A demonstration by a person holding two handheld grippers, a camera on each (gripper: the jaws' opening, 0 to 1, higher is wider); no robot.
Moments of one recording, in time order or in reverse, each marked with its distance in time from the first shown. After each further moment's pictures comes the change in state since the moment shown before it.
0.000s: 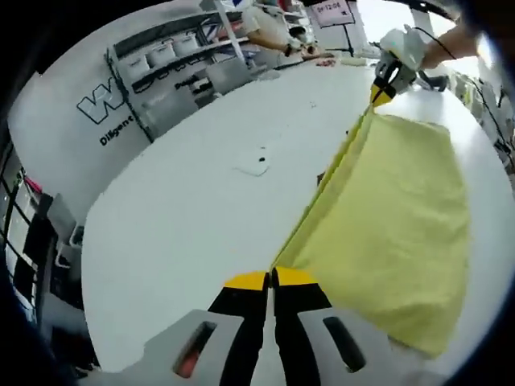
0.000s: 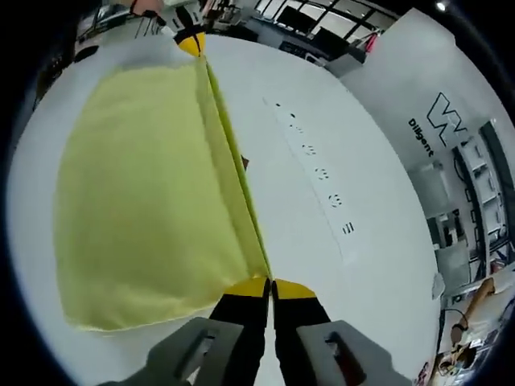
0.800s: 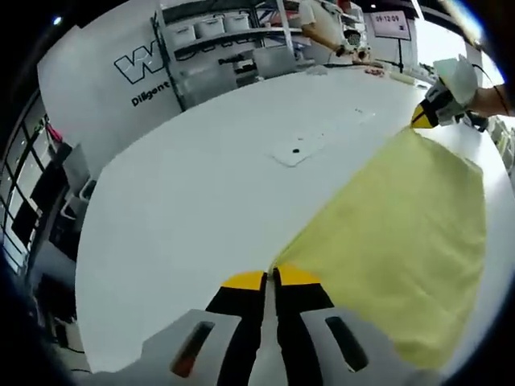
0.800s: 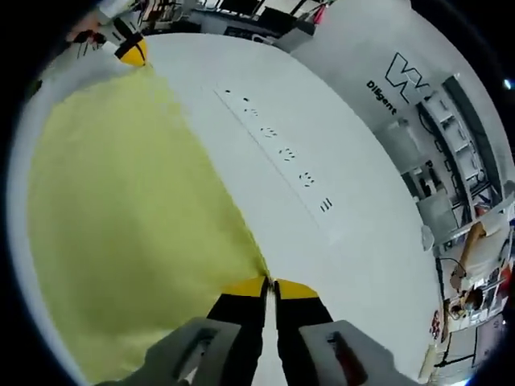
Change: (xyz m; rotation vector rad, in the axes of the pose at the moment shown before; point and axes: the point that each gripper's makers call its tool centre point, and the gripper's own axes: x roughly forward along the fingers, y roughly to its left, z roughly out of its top) left arm 0.015 0.011 -0.005 -0.155 0.034 0.092; right arm 0.000 -0.015 -0.008 0.250 0.088 -0.171
